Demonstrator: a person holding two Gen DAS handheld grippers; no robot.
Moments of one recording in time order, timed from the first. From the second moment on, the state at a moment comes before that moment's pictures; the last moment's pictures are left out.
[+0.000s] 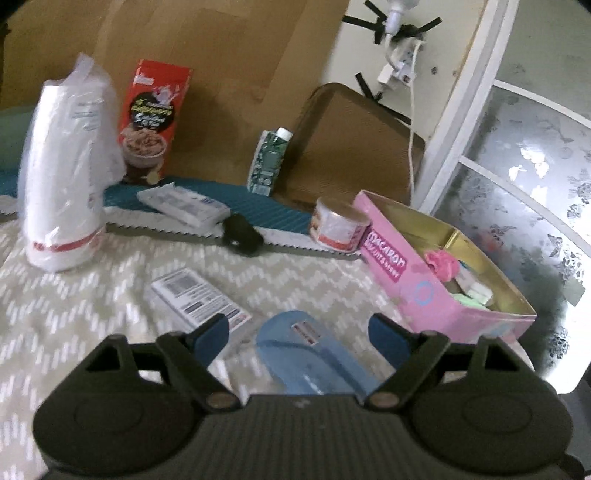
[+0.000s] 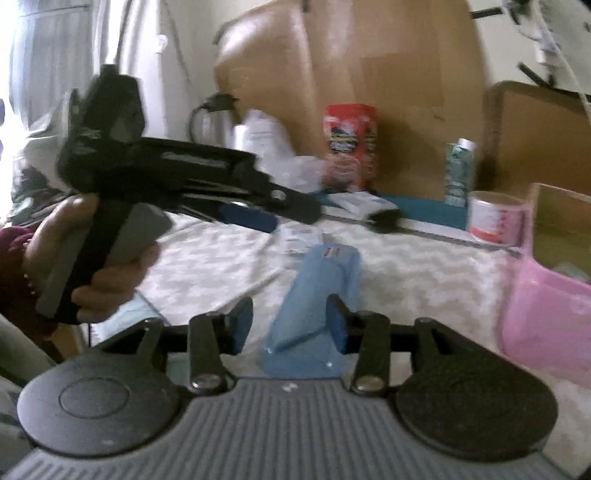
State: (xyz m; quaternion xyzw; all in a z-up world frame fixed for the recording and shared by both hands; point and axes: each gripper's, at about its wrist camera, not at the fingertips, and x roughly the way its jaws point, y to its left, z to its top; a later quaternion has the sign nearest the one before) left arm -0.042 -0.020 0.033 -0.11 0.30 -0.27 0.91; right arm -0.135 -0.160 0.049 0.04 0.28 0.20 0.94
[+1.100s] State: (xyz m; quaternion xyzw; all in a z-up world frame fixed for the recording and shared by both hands) left arm -0.011 -0.171 0.084 -0.08 0.28 -0.42 0.86; right arm -0.151 -0.240 0.080 0.01 0.19 0.03 0.98
